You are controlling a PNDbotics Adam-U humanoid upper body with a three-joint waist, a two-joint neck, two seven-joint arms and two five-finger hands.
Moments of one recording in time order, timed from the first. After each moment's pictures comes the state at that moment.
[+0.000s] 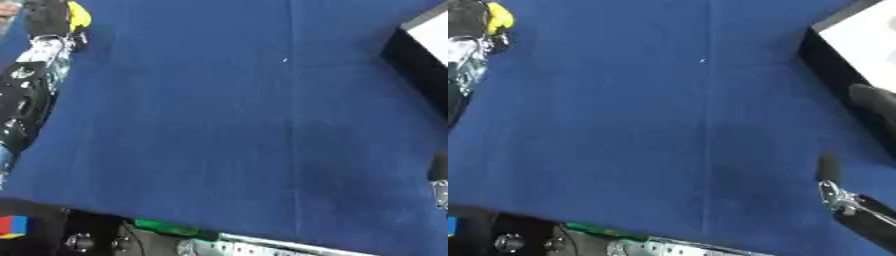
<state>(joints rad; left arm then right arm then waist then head) -0.62 0.82 0.07 -0.83 -1.04 0.38 0.33 -0.26 -0.26 0.28 -1.98 0.73 -0.56 -0.13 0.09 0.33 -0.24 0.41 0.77</state>
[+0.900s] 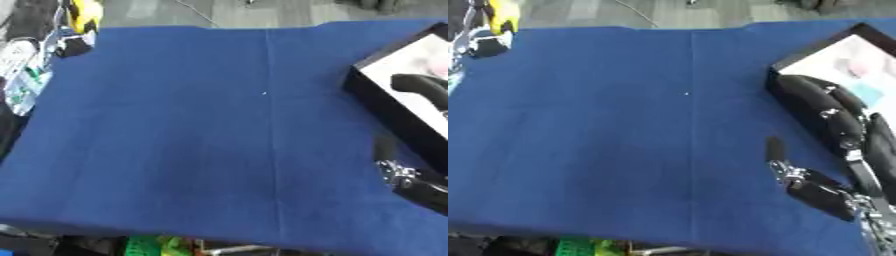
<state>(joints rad) -0.49 0.79 -0.06 -1.37 -0.76 0.20 0.18 -0.29 -0.31 0.30 -1.98 0.70 -0.55 -0.08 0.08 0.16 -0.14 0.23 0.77</state>
